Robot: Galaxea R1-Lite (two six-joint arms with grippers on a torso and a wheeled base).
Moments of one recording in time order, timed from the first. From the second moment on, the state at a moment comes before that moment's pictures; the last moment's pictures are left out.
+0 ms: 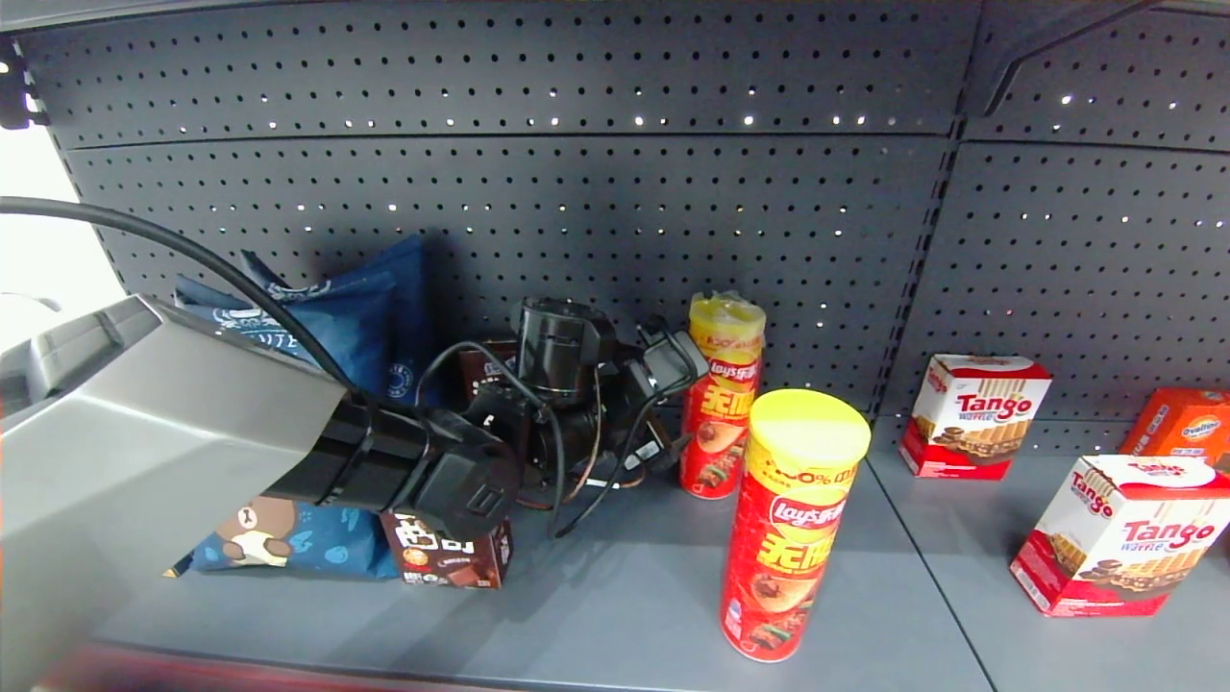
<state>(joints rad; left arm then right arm) -0.60 2.12 -1.24 -0.57 0.02 0.66 0.00 0.00 0.00 0.00 0.01 0.02</state>
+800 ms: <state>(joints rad) -0.57 2.02 -1.24 -0.58 0.02 0.65 0.00 0.00 0.00 0.00 0.01 0.02</state>
